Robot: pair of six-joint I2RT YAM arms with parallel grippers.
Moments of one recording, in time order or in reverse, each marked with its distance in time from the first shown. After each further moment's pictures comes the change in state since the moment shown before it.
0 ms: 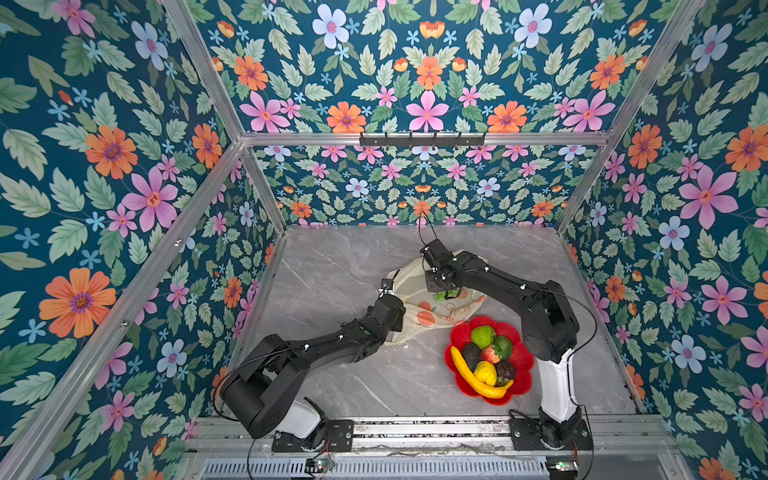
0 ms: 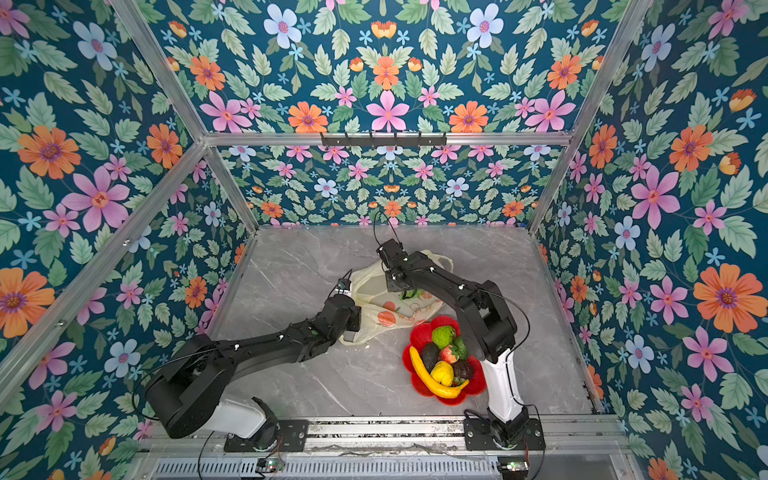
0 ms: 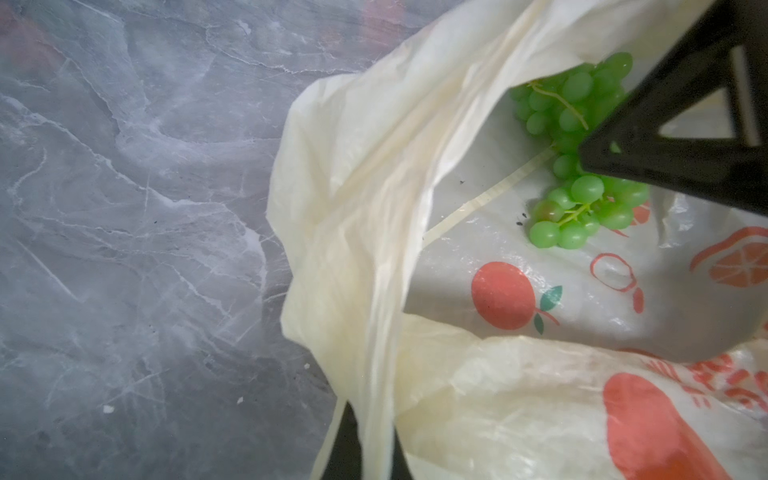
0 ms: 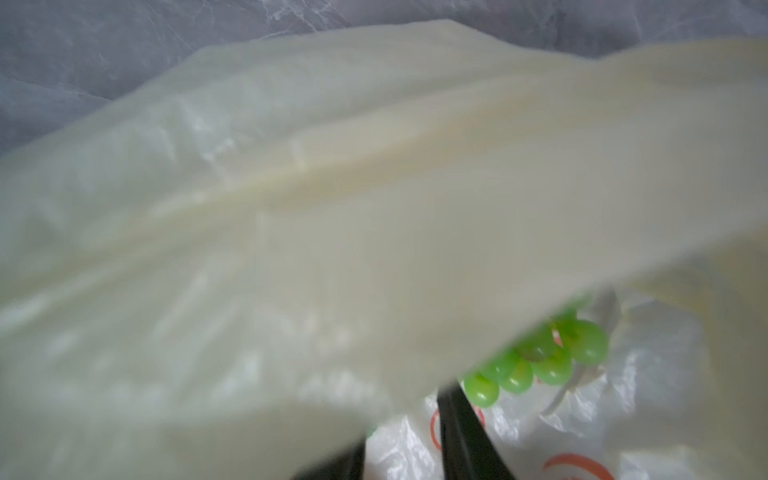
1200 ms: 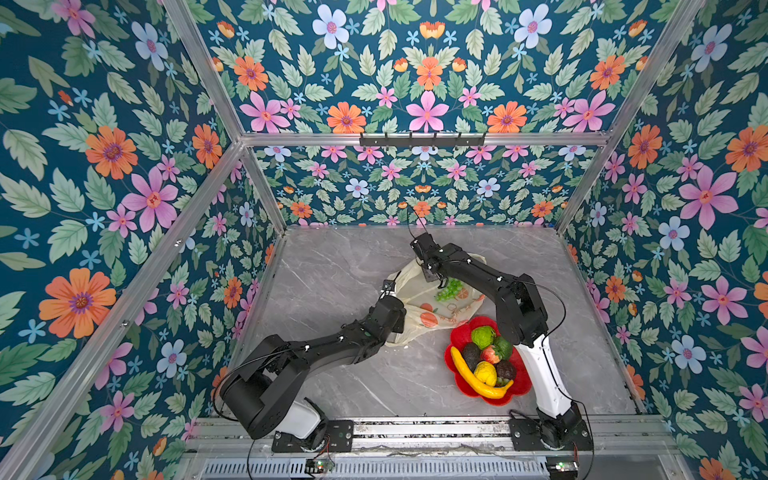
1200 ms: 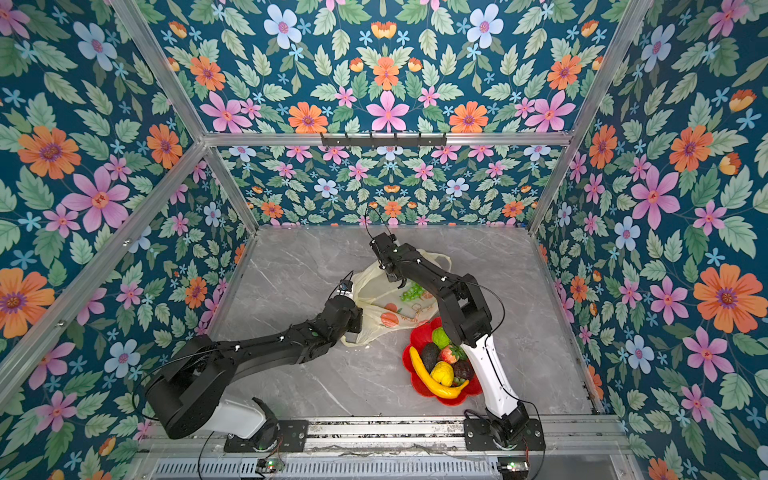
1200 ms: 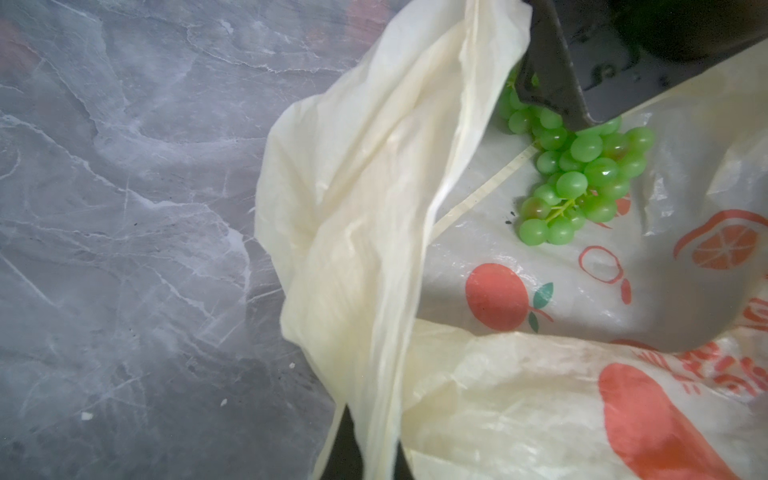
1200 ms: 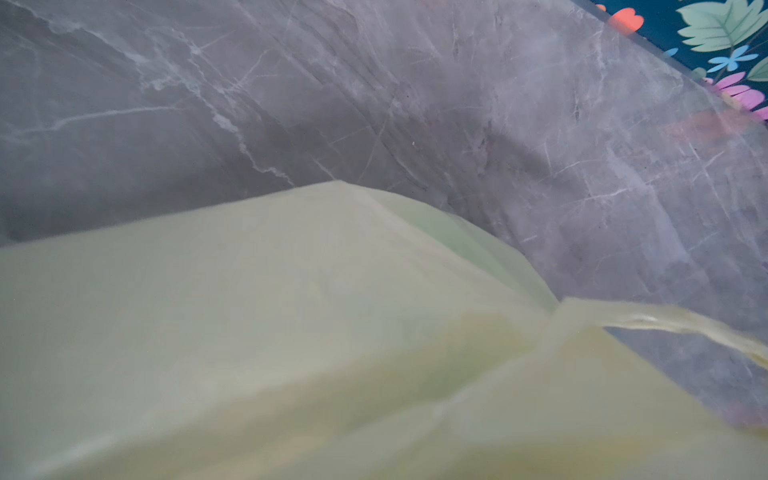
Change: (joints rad) left arm -0.010 0.000 -0.008 0.020 0.018 0.007; right arm -0.011 0.239 0.296 -0.076 0.259 -0.164
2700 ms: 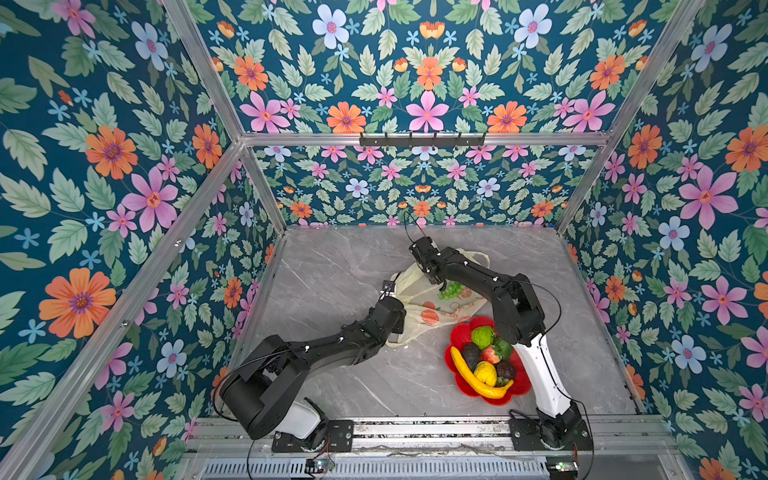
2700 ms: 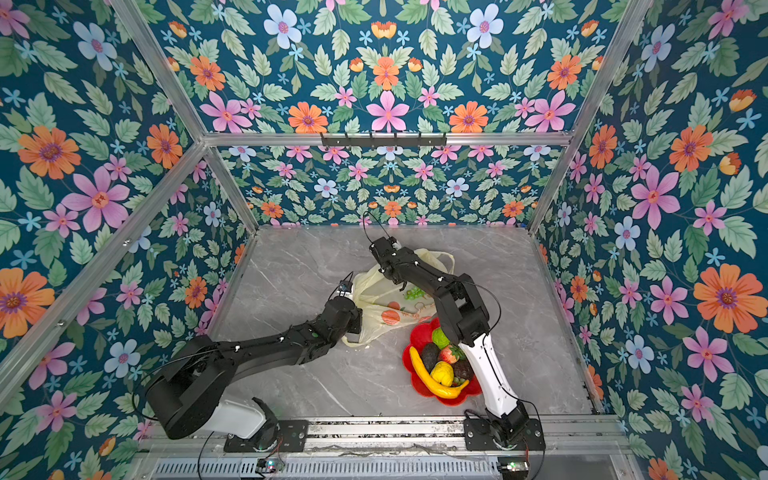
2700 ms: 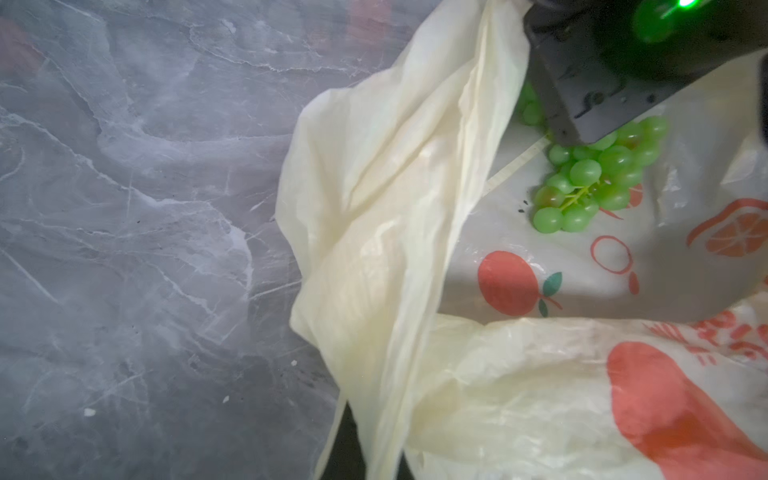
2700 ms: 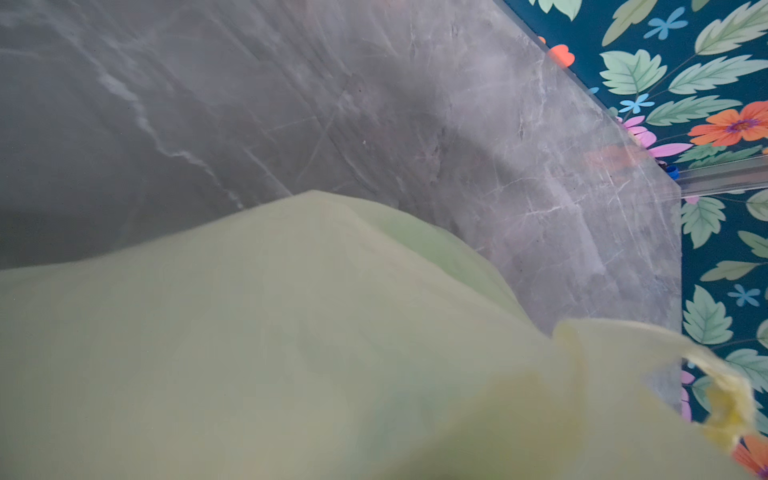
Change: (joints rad) left arm -0.003 0.000 -0.008 0.005 -0.013 -0.001; right arm 0.011 -0.011 -0.056 0.037 0.134 -0.105
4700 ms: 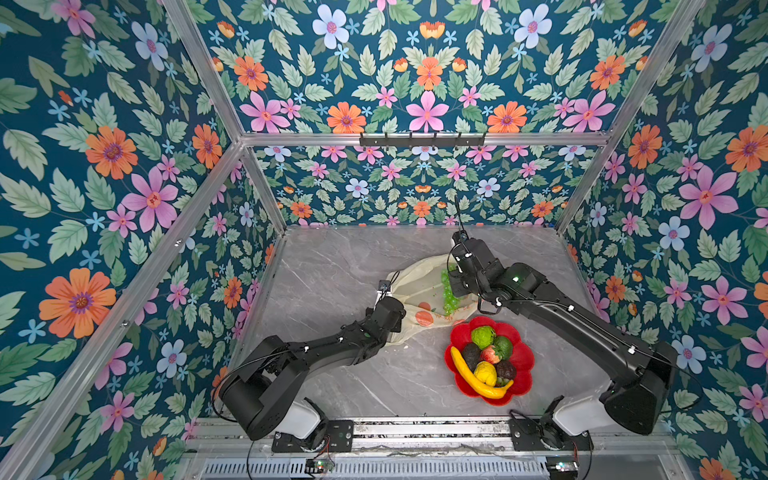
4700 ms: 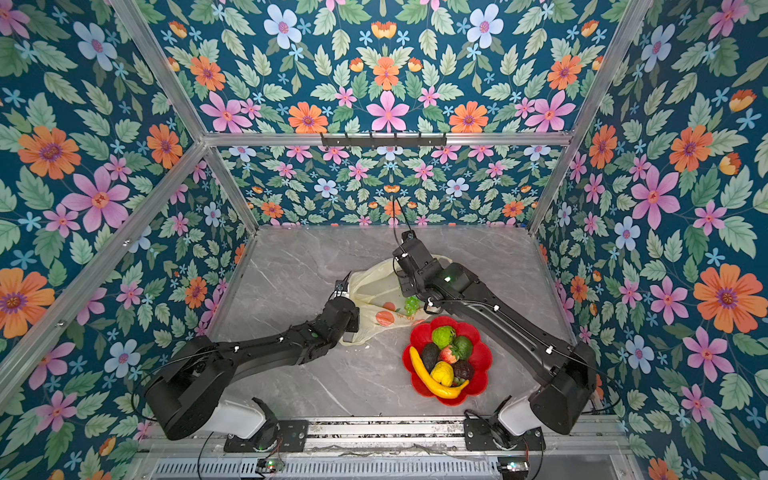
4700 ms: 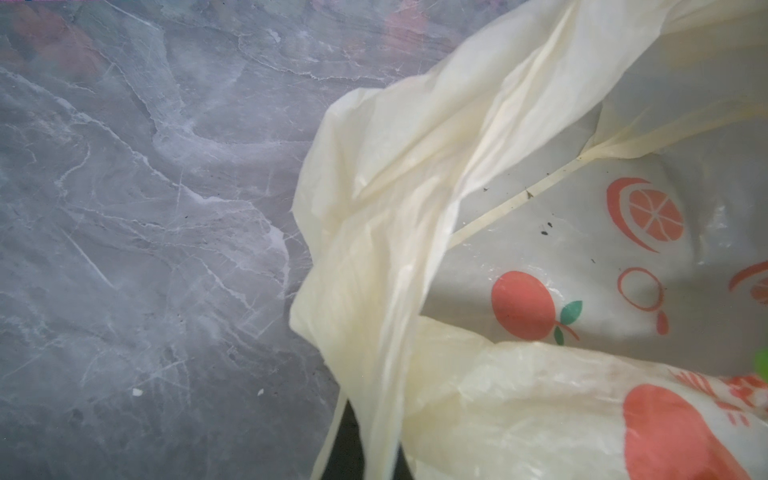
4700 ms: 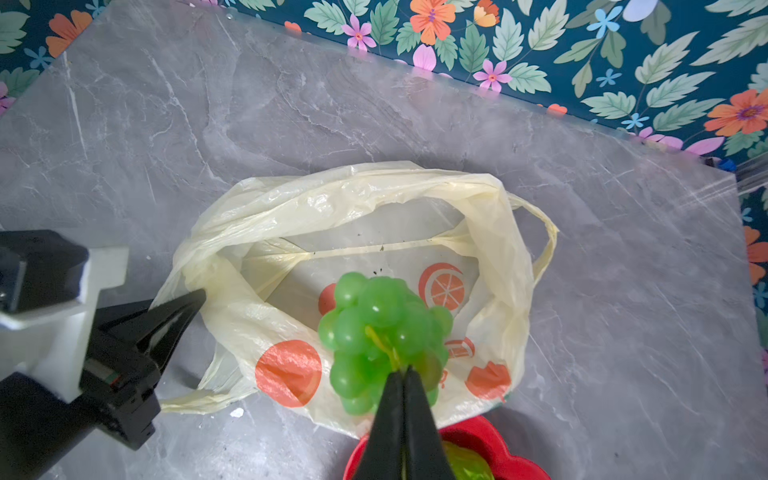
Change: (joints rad) left arm 0.000 -0.006 0.000 -0.019 -0.077 -0.029; right arm 0.130 -0.880 -0.480 -0.059 -0.259 0.160
